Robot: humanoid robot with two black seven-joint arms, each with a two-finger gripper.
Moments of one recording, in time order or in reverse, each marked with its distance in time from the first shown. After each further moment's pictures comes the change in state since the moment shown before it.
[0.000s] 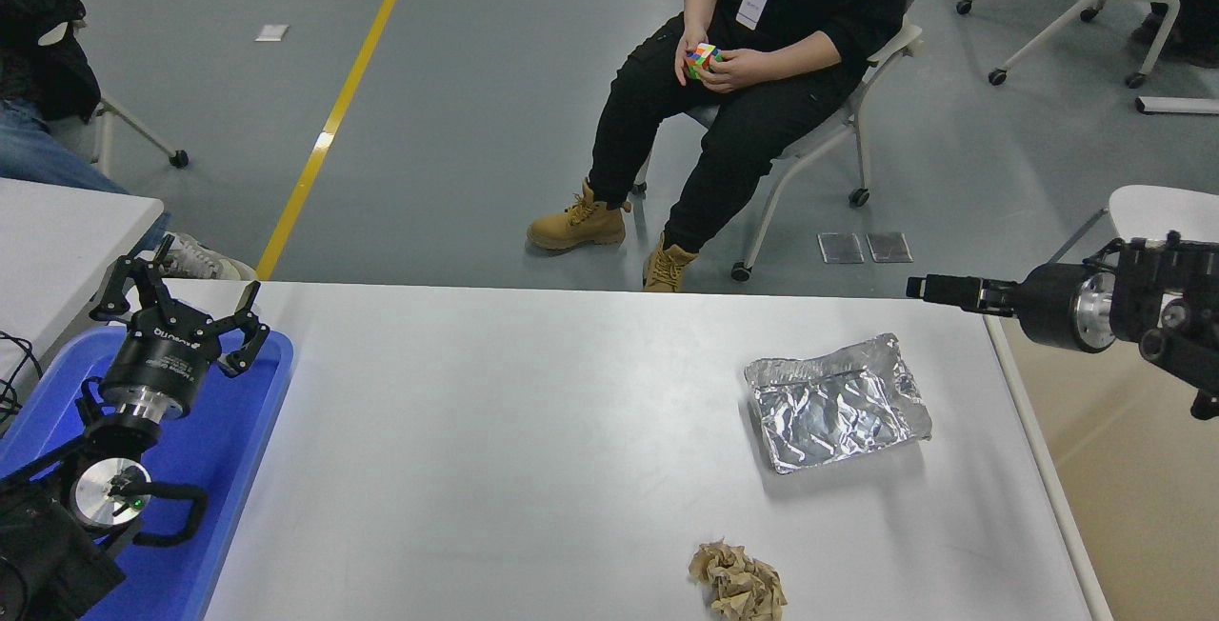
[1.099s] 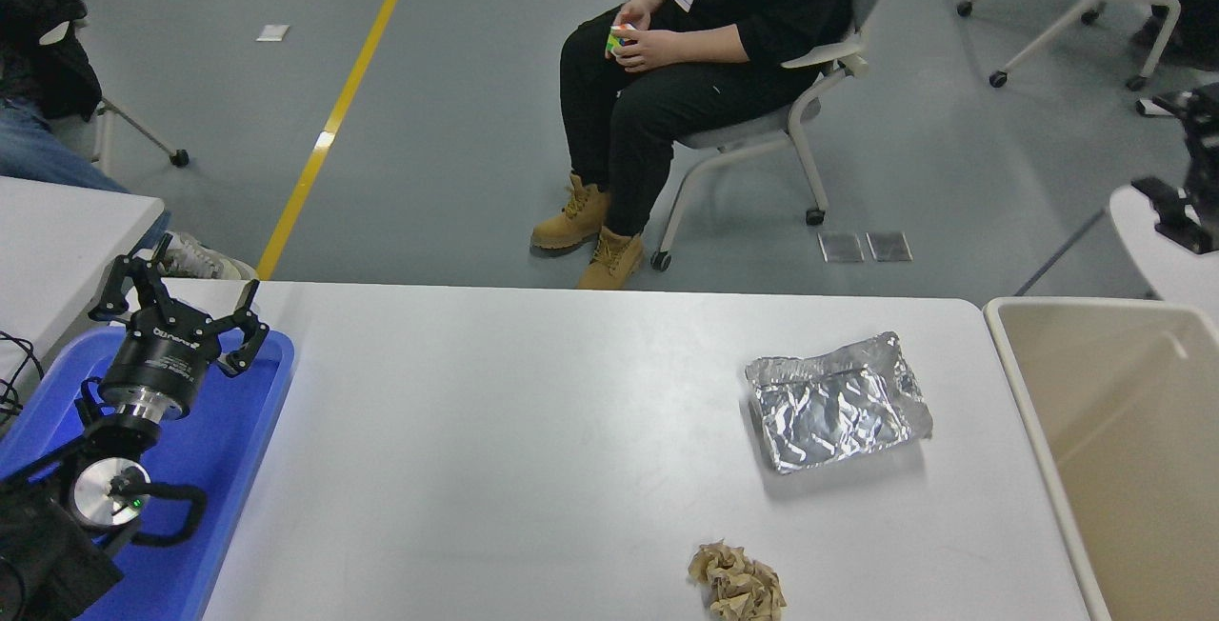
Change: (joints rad) left arm 0.000 0.000 0.000 0.000 0.000 0.000 0.000; right arm -0.003 -0.239 0.502 0.022 0.470 0.038 -0.260
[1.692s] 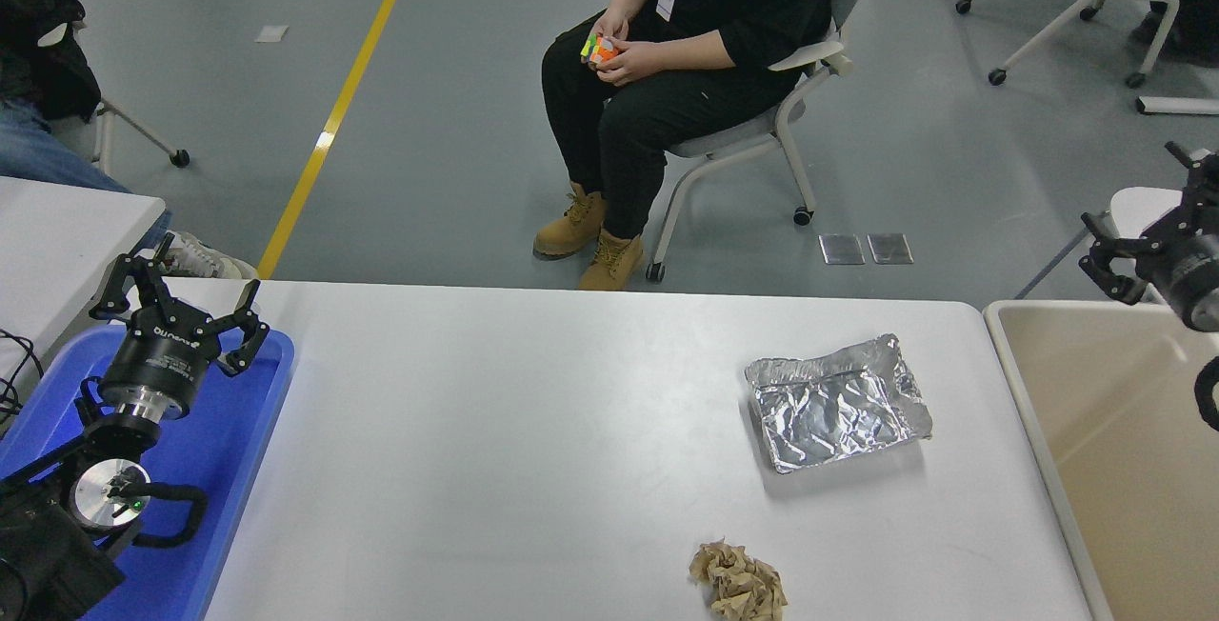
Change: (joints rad) left arm 0.000 0.000 0.000 0.000 0.000 0.000 0.000; right arm -0.423 0.110 0.542 0.061 0.609 -0.010 -0.013
